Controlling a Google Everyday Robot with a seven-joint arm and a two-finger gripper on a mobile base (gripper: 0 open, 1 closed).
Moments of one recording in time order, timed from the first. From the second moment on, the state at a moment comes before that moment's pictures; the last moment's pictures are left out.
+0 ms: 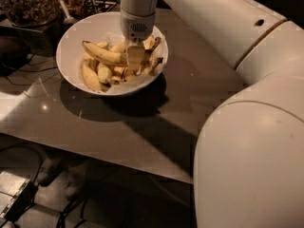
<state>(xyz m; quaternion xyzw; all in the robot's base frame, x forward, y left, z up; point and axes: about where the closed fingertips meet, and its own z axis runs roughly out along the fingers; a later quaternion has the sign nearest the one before) 0.638 0.040 0.901 -0.75 0.66 0.01 0.10</state>
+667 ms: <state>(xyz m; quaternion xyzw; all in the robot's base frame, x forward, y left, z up) 0.585 0.030 0.947 -0.76 0.63 0.01 0.19</state>
